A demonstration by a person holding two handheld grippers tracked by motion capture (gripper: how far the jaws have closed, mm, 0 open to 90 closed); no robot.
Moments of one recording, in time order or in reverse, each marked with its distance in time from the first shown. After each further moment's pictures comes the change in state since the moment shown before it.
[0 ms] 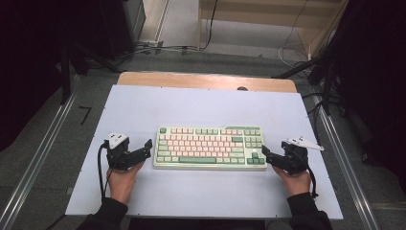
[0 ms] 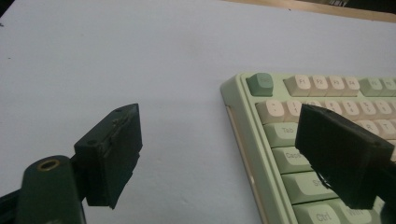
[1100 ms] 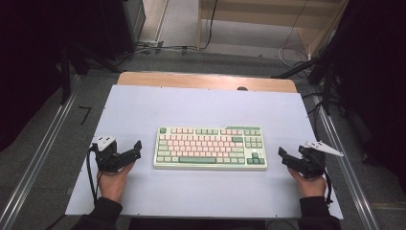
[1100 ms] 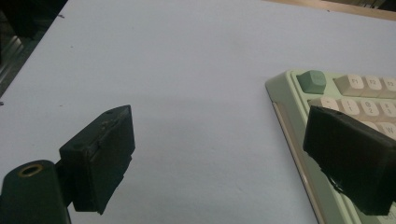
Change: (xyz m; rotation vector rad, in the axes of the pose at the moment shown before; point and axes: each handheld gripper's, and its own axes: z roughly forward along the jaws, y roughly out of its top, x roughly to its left) left arm 0.027 -0.006 -0.007 -0.004 0.082 -0.036; right arm -0.041 -0.012 -0.017 -0.006 -0.094 0.083
